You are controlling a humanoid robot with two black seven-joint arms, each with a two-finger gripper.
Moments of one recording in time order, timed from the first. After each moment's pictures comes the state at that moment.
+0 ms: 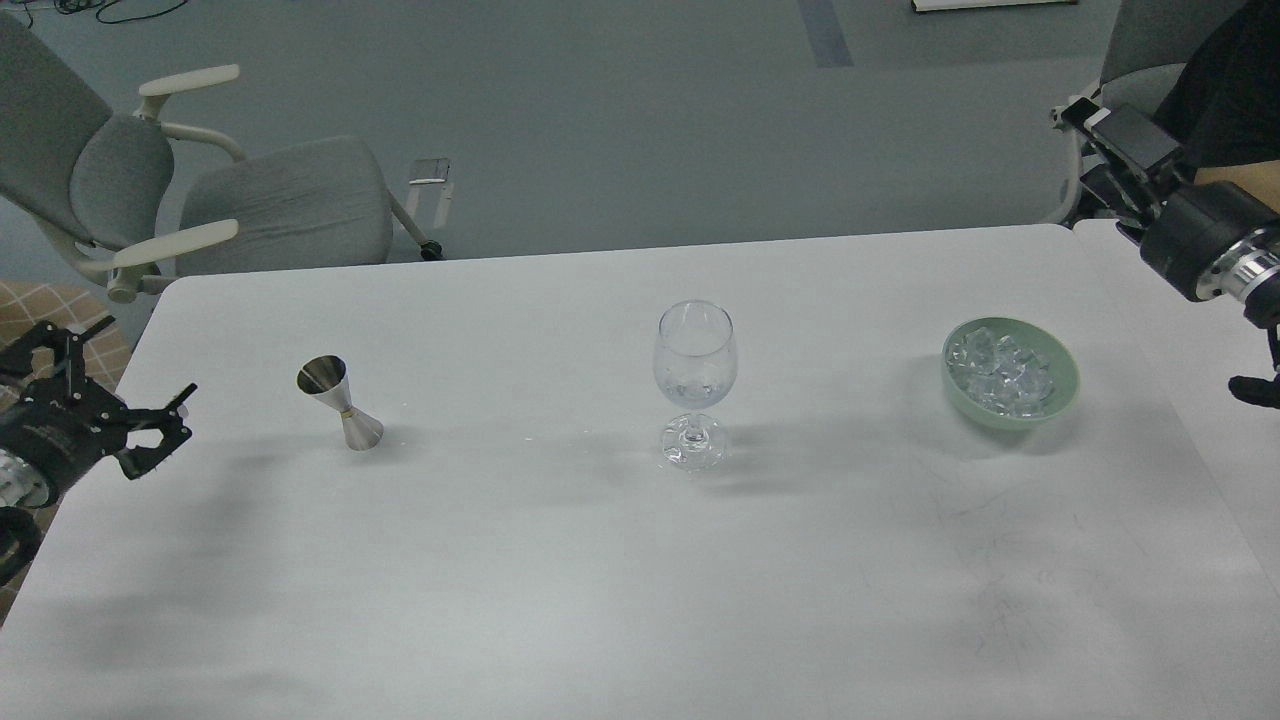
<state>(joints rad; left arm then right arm) -0.23 0.50 -1.76 -0.91 0.37 -0.49 0.39 0.58 -0.79 0.74 1.11 -1.03 0.00 0.32</state>
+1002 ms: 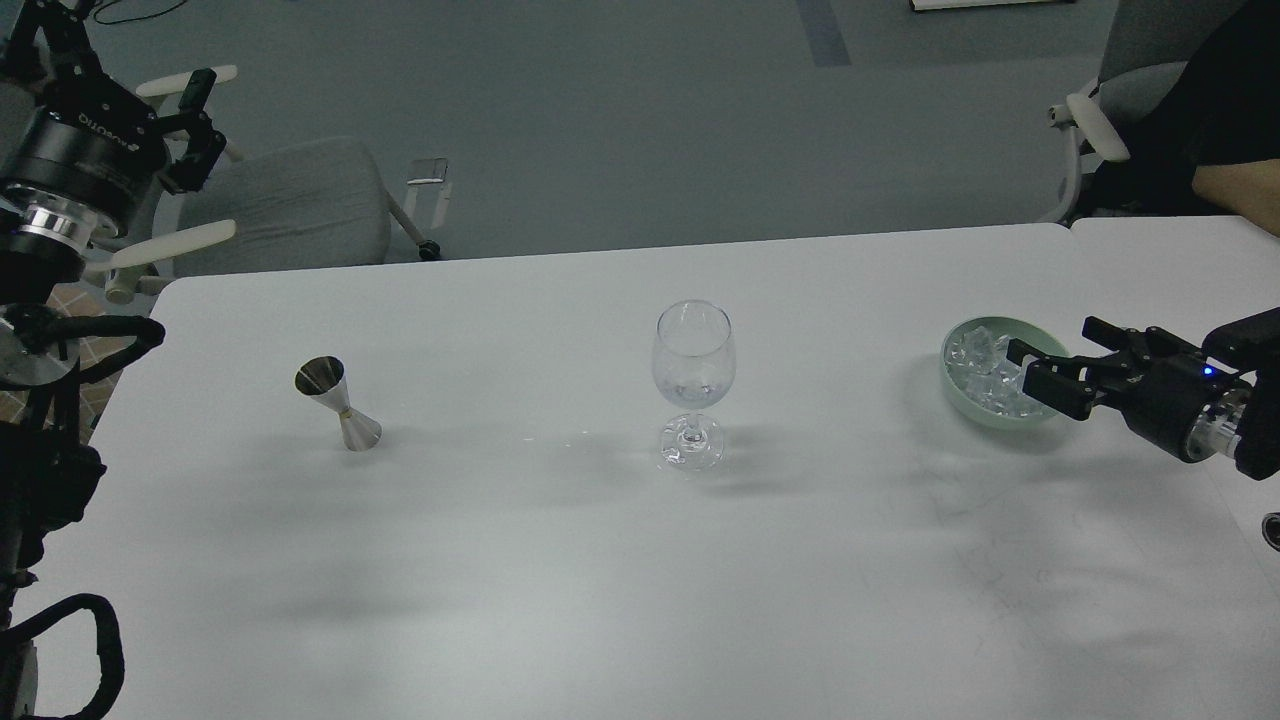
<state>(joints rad) -0.63 0.40 -1.61 -0.91 0.71 -0.48 -0.07 0.43 -0.76 0.63 1.03 -1.83 -0.17 0.35</state>
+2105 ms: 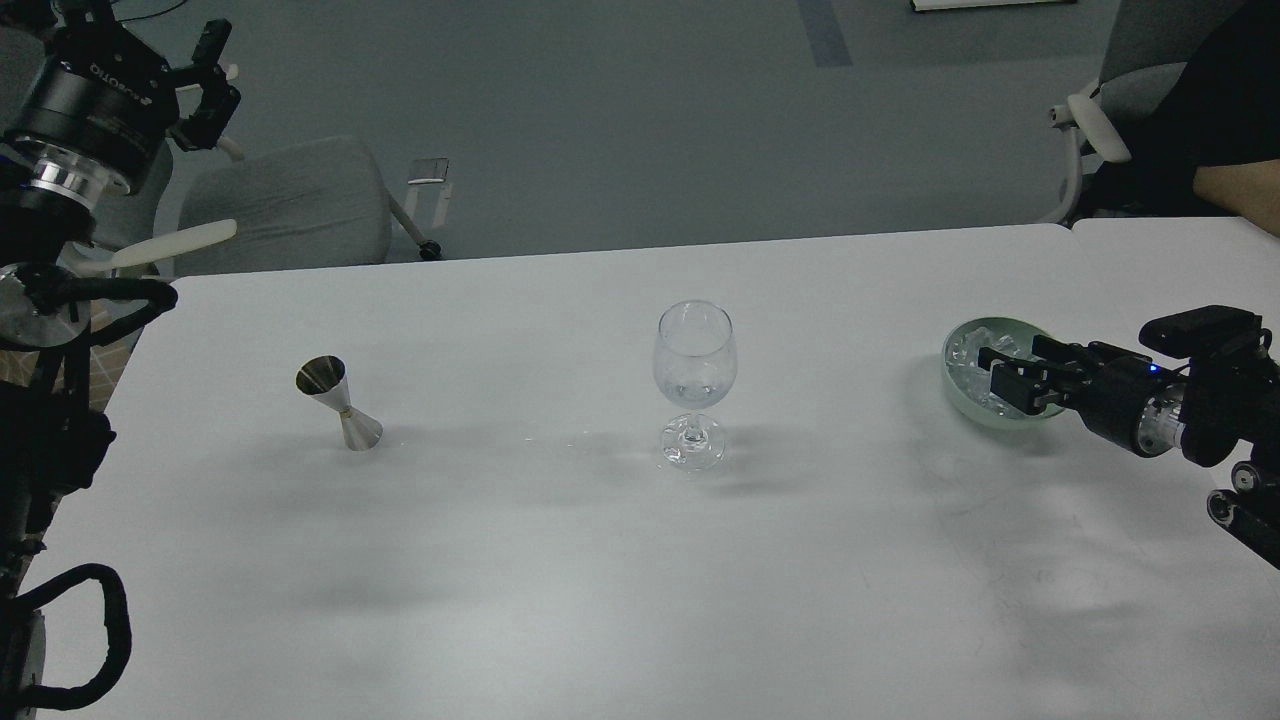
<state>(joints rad) -0.69 0.39 -1.58 -0.91 0.70 -0.47 -0.06 0.53 -0.65 0.57 0.89 -1.83 -0.05 0.33</state>
